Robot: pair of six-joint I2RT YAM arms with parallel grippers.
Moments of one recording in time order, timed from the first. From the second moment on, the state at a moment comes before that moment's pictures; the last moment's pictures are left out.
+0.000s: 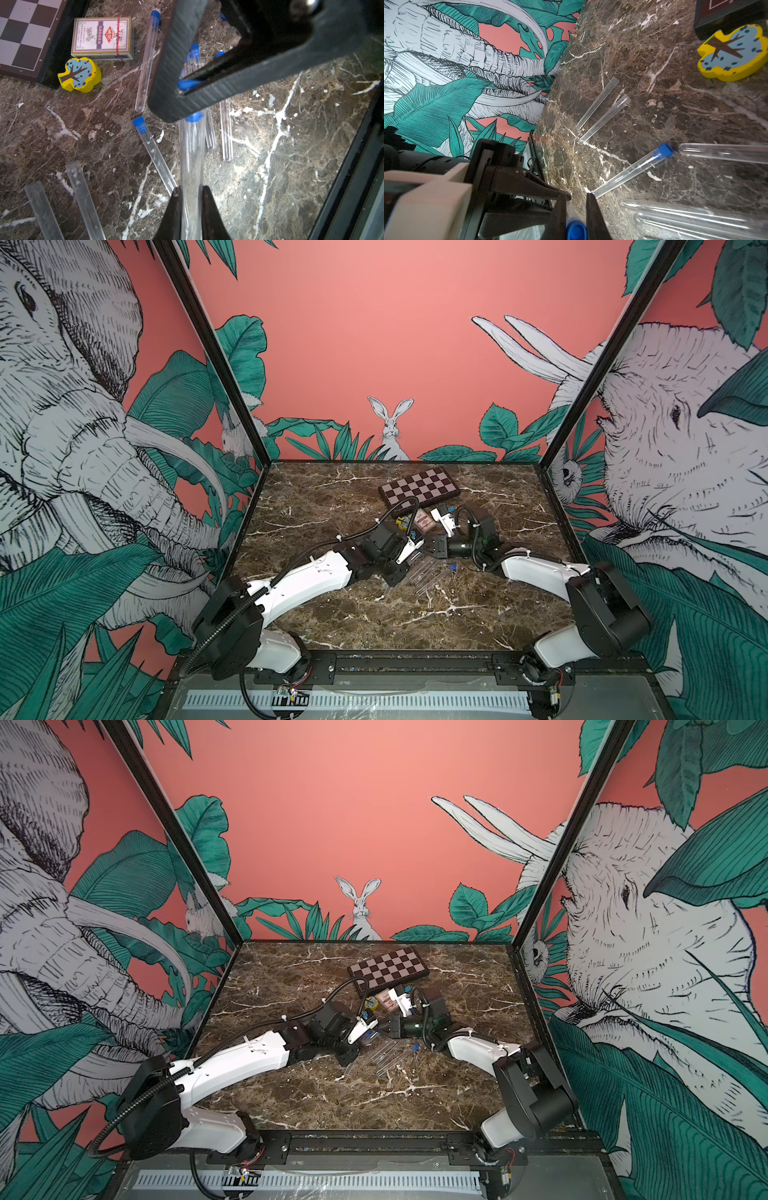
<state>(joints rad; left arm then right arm) -0.89 1.38 0.94 -0.47 0.09 0.08 0.50 1.50 0.72 0.26 -0.84 0.60</state>
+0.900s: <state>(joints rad) -0.89 1.39 0.94 -0.48 0.03 0.08 0.50 1.52 0.72 0.27 -0.87 0.59</state>
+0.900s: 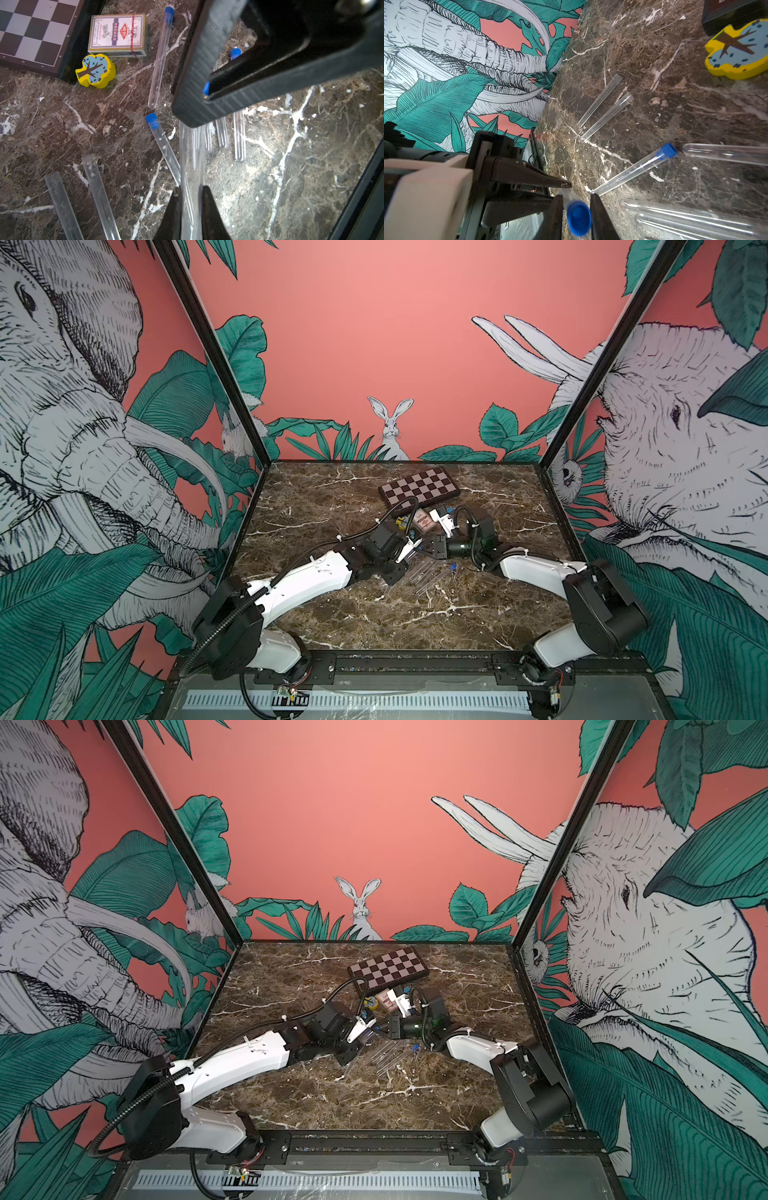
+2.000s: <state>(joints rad) -0.89 1.39 0.94 -0.49 0.02 0.10 0.50 1.52 0.72 0.25 -0.86 0.58</state>
